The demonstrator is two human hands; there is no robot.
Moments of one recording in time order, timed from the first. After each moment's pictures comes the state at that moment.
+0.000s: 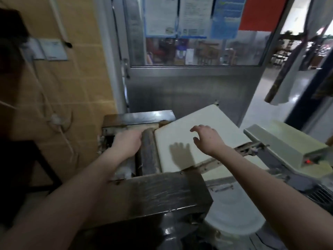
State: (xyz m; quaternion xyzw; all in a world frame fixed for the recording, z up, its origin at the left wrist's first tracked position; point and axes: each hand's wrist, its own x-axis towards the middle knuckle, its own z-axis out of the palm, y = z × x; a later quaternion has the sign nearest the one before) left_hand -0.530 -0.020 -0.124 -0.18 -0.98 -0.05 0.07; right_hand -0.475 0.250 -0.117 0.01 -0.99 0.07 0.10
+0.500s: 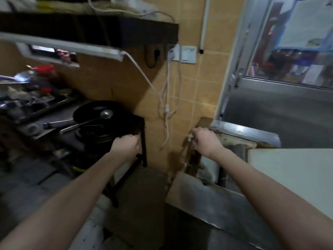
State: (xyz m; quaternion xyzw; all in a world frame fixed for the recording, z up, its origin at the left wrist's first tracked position) left_hand -0.412 -0.315 -0.135 0.13 -0.99 0.01 0.05; right_hand -0.533 -0.064 -0.115 0.33 -0.94 0.08 0.06
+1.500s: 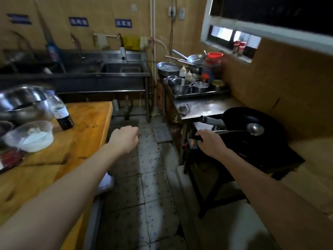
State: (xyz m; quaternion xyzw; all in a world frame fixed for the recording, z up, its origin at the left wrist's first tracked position) left_hand -0.102 -0.716 -0.166 0.52 -0.85 0.01 0.07; right_hand -0.405 -0.642 -0.186 0.66 -0.74 0.12 -0.04
